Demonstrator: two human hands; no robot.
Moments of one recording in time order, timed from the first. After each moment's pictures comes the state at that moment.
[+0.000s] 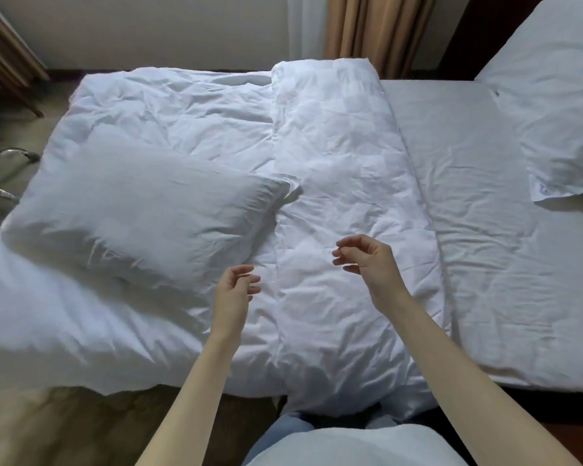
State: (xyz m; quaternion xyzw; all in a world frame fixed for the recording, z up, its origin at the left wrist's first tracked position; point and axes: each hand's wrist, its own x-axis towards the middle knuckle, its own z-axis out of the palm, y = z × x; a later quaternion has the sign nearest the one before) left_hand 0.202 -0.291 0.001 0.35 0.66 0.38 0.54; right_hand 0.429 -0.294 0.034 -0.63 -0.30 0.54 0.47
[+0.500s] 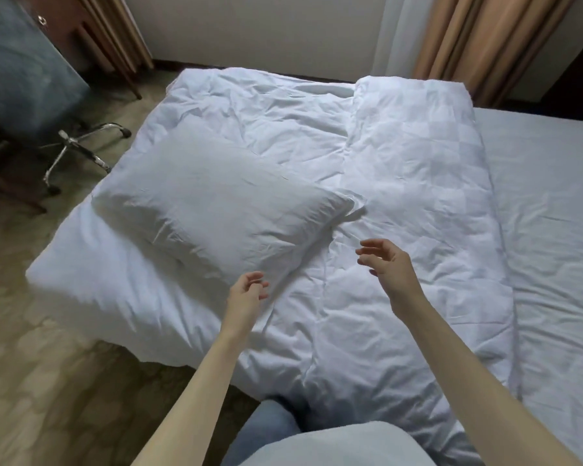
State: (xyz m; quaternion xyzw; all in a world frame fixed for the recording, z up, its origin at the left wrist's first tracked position) left_hand 0.135 -0.270 -0.016 0.31 0.73 0.38 0.48; right_hand 0.380 -0.223 0.018 -0.61 -0.39 0.56 0.40
